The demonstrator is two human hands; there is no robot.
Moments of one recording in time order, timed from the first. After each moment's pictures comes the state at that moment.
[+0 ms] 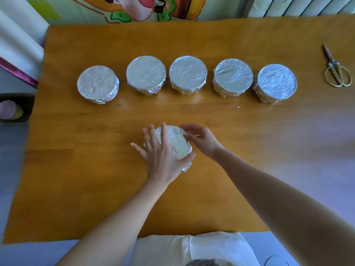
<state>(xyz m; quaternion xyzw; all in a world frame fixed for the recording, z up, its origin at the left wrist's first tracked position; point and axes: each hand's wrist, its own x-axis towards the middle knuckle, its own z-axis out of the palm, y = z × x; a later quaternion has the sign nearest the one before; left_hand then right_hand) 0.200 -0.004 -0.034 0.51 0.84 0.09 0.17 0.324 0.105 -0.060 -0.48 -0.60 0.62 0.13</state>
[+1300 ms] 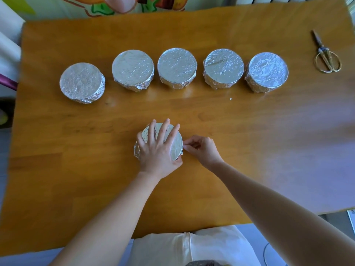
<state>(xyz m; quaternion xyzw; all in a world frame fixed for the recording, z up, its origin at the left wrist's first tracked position) 0.185 0.003 -0.056 0.68 0.73 -0.03 0.07 0.351 0.063 -0.069 -0.52 -0.63 0.55 0.18</state>
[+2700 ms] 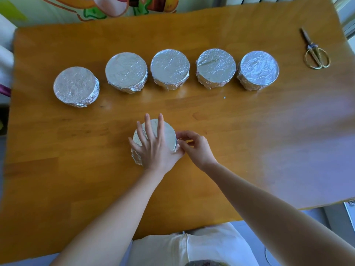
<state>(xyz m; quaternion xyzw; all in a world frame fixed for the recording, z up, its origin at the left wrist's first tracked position) 0.207 0.016 -0.048 0.54 0.83 0.03 0.16 0.339 0.056 -0.056 -0.53 -0.60 0.55 0.24</state>
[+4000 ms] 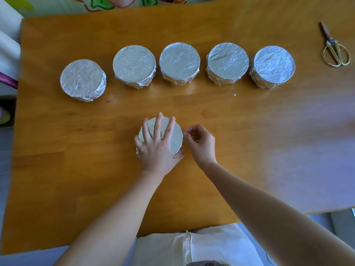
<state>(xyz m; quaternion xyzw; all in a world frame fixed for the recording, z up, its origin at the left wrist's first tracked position) 0.186 0.003 -0.059 0.61 0.79 0.00 0.06 0.316 0.054 -0.071 -0.62 -0.54 0.49 0.29</state>
